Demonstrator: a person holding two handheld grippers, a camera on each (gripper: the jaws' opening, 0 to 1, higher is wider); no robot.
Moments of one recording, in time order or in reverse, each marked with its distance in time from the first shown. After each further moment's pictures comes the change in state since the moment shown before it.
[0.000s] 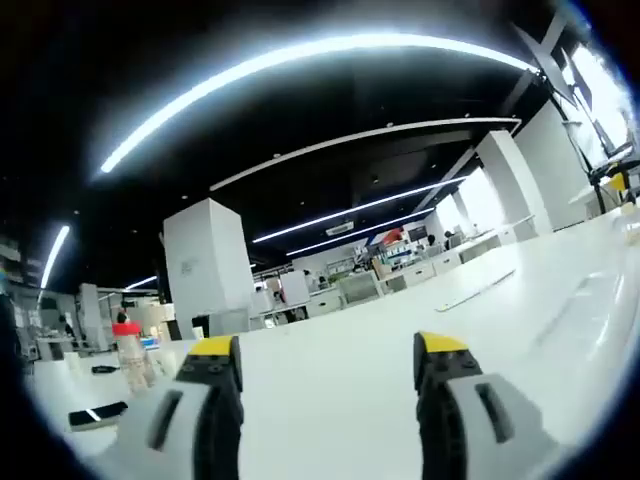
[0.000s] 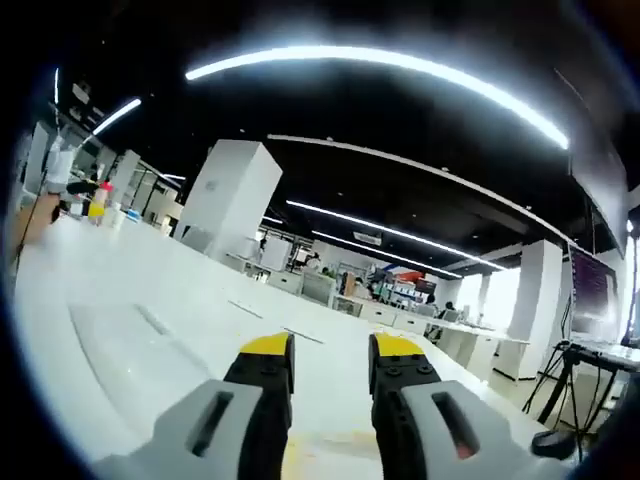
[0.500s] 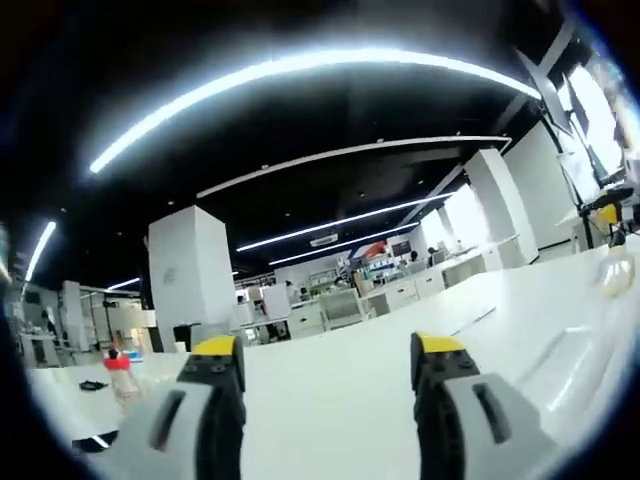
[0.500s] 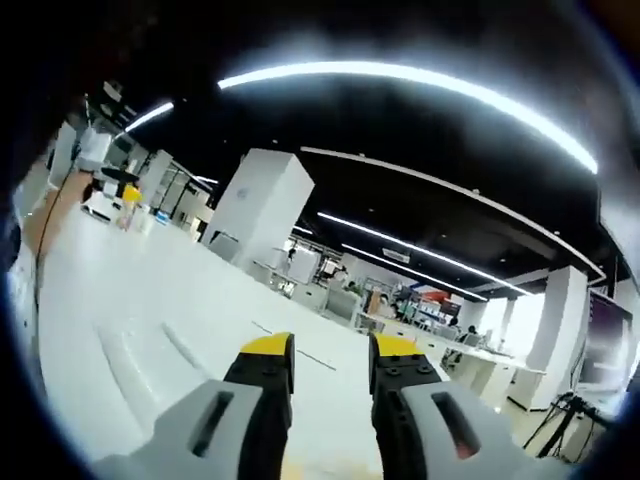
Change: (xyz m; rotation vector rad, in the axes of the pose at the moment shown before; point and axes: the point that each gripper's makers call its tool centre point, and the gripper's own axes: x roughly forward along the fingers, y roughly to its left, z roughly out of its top) left arm 0.009 -0.008 0.077 -0.064 -0.051 -0.105; right arm 0.004 0.014 0.067 -0.076 -0.056 0.156
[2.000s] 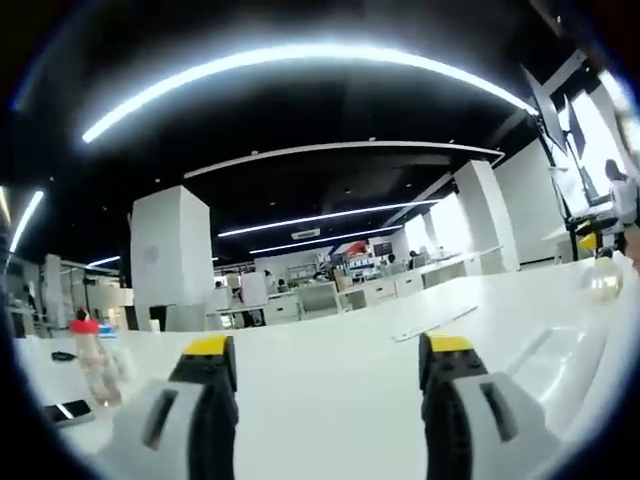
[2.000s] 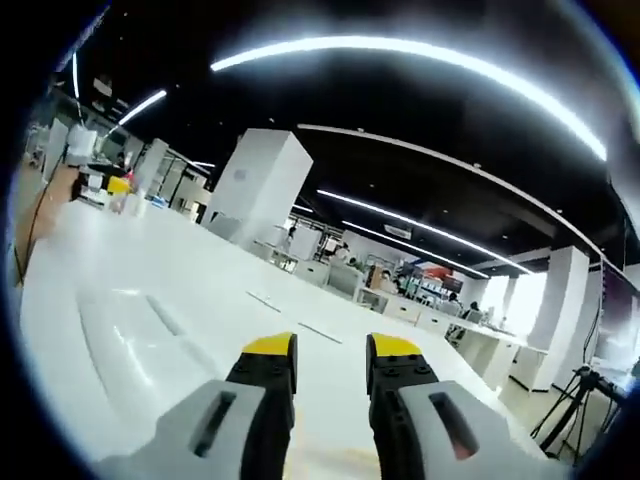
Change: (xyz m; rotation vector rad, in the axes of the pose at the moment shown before) left arm 0.001 -0.010 -0.048 -0.081 0.047 -0.045; right arm 0.025 -0.002 -0.072 0.015 0.145 -0.022
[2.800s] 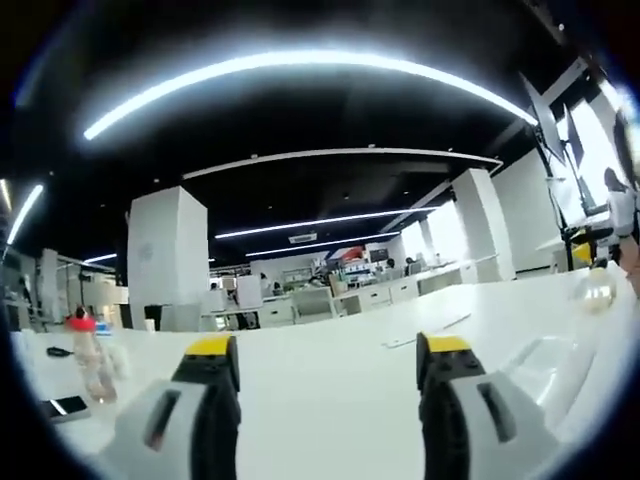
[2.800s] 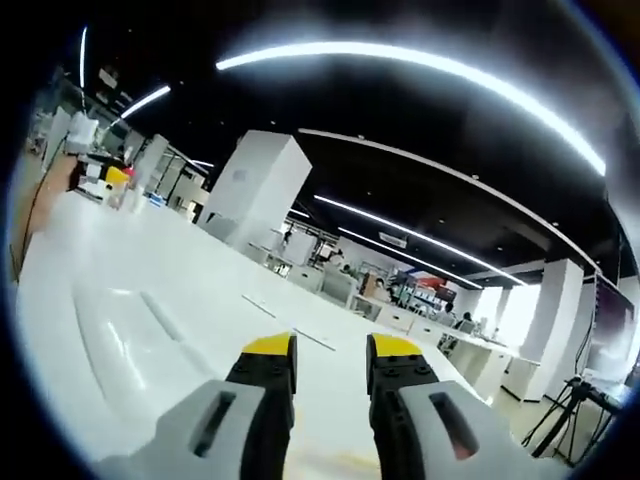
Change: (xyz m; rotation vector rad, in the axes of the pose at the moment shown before) left arm -0.010 -0.008 0.008 -0.058 -0.012 -0.044; right arm -0.008 0.001 0.014 -0.036 -0.039 -0.034
